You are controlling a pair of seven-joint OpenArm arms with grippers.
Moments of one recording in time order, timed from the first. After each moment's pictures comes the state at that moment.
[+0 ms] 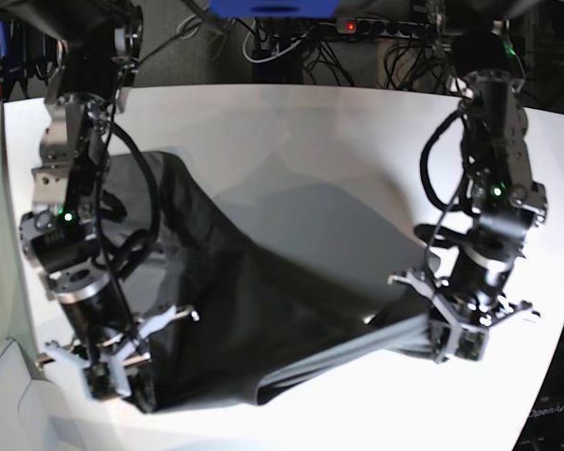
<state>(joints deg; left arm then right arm) -7.7 -9.0 -5.6 116.2 1.7 -16.7 44.8 14.7 6.4 3.3 115.1 1.7 19.5 -39.3</state>
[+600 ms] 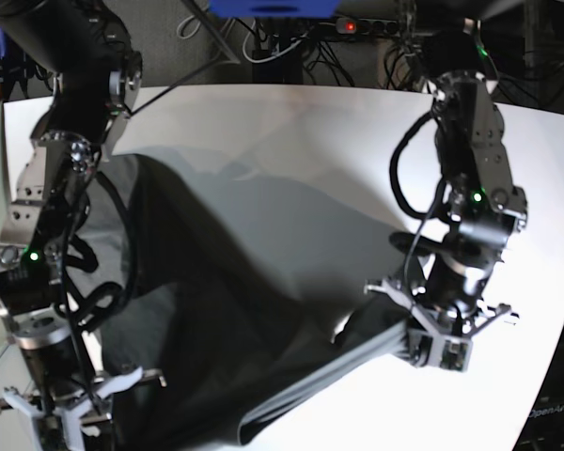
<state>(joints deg) -10.5 -2.5 -5.4 115.9 1.7 -16.2 48.6 24.5 6.1 7.6 115.3 1.9 20.0 -39.7</state>
